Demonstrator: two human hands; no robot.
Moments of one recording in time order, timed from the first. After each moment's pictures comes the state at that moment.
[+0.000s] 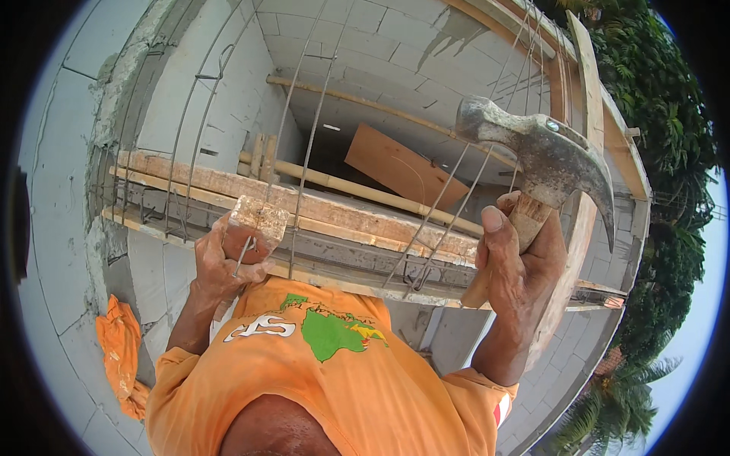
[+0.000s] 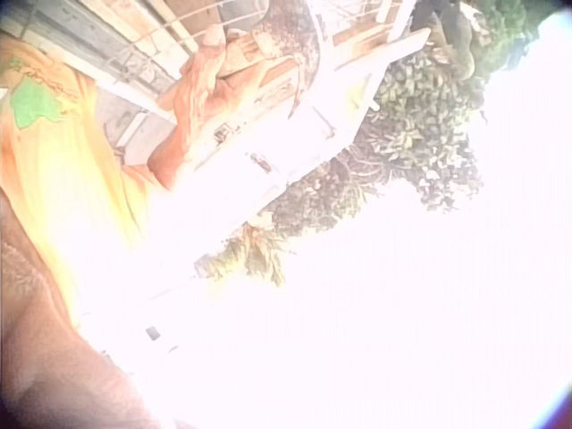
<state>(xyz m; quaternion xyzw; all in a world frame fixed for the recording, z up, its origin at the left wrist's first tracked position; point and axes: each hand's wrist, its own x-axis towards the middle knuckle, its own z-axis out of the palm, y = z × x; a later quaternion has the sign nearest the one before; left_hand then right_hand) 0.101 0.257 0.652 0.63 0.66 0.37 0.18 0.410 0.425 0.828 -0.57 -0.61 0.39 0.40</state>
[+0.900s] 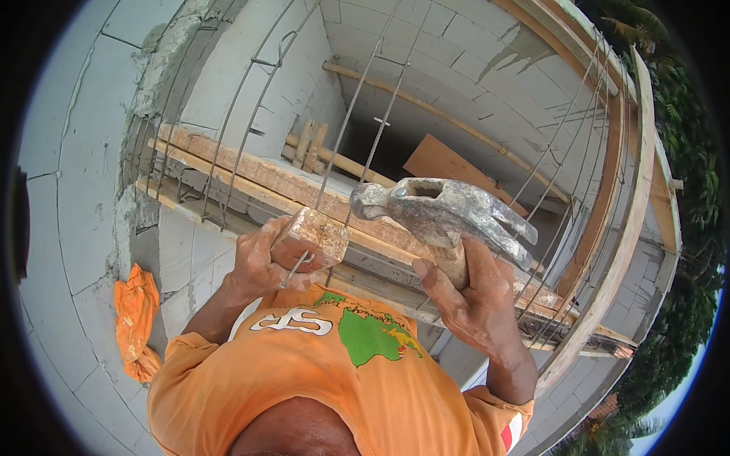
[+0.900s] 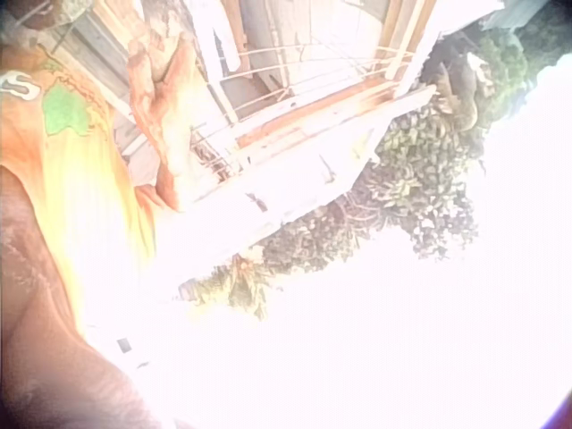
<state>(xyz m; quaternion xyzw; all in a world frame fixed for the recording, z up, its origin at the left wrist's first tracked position) 0.098 0.266 0.651 0.65 0.64 0.38 0.16 0.364 0.433 0.790 -0.43 -0.77 0.45 0.14</state>
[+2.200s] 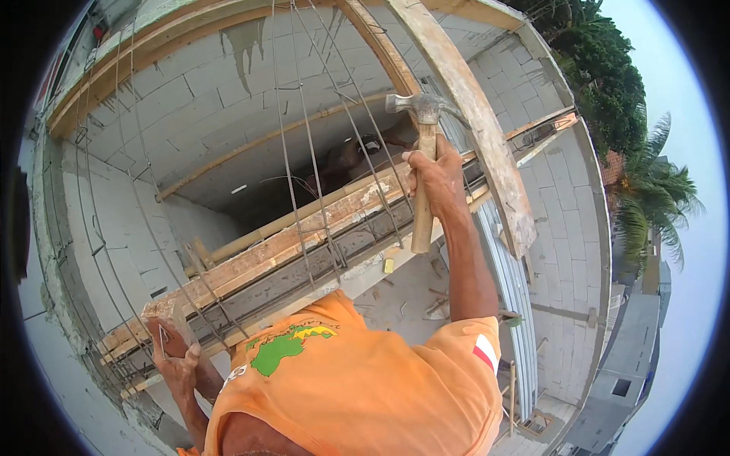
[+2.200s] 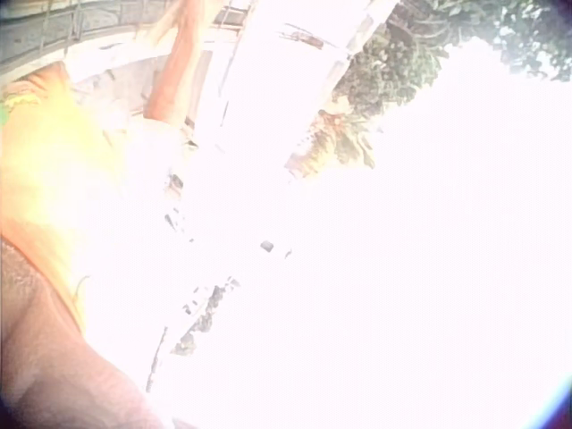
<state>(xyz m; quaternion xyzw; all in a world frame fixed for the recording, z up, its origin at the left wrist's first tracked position) 0.074 0.258 0.677 0.56 0.69 0.34 0.29 0.591 0.421 0.758 -0.71 -0.37 0.37 0.46</state>
